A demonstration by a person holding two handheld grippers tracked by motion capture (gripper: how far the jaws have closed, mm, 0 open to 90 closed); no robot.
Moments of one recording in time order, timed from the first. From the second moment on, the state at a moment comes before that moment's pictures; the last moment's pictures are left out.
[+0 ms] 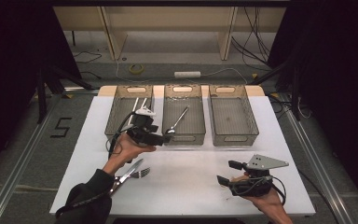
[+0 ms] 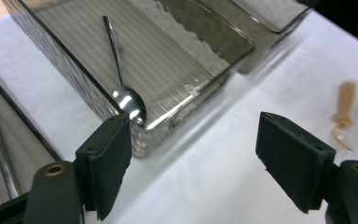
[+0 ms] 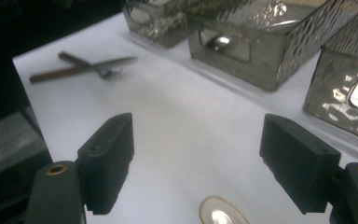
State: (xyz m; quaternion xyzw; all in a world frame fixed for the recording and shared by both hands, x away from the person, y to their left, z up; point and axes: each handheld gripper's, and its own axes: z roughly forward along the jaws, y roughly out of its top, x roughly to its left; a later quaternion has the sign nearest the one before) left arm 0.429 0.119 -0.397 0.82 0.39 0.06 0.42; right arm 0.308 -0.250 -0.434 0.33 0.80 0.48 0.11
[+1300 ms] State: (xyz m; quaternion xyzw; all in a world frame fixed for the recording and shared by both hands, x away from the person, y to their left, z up) left arm 0.332 0.164 -0.423 0.78 0.37 0.13 0.48; right arm 0.353 -0.263 -0.448 0.21 0.95 0.19 0.10
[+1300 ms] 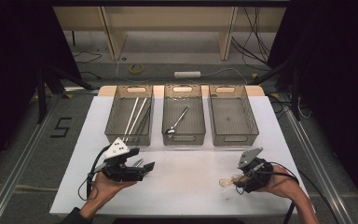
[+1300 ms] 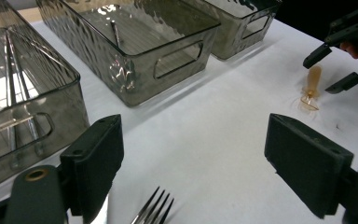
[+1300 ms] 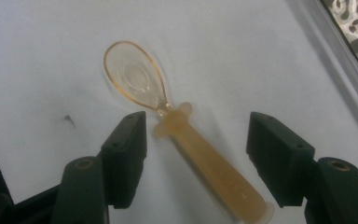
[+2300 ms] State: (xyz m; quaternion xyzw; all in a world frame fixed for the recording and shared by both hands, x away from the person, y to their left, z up) left arm 0.328 0.165 -0.427 0.78 0.38 0.13 0.47; right arm 0.359 -0.264 -0.457 0.16 0.97 0.14 0.08
